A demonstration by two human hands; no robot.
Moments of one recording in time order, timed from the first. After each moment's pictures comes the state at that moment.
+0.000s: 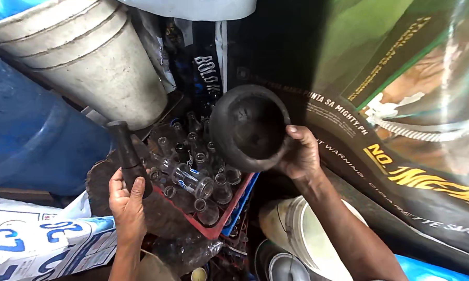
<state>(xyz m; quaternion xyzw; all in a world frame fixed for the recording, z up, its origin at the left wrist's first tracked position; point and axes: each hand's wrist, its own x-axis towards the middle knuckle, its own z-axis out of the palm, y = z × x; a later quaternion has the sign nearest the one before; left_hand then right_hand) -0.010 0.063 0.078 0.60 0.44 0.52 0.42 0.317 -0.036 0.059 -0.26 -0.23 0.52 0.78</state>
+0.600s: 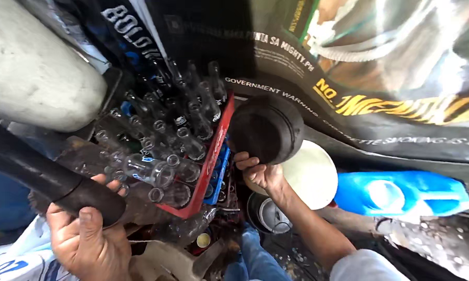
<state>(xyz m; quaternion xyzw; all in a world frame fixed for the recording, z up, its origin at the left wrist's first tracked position) 0.010 0.016 0.093 0.62 0.32 0.50 0.51 0.279 -0.134 -0.050 0.12 0.07 0.69 0.71</state>
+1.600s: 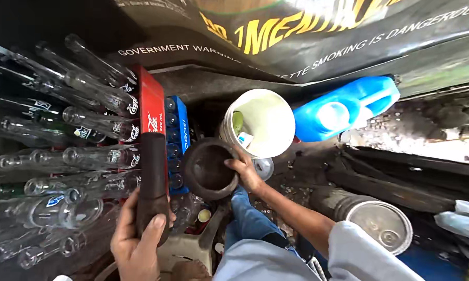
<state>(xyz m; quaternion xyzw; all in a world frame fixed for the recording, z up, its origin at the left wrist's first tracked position) 0.083 -0.070 0.060 0.68 0.31 0.17 0.64 0.224 -0.242 -0.095 -0.61 0.02 0.40 0.69</state>
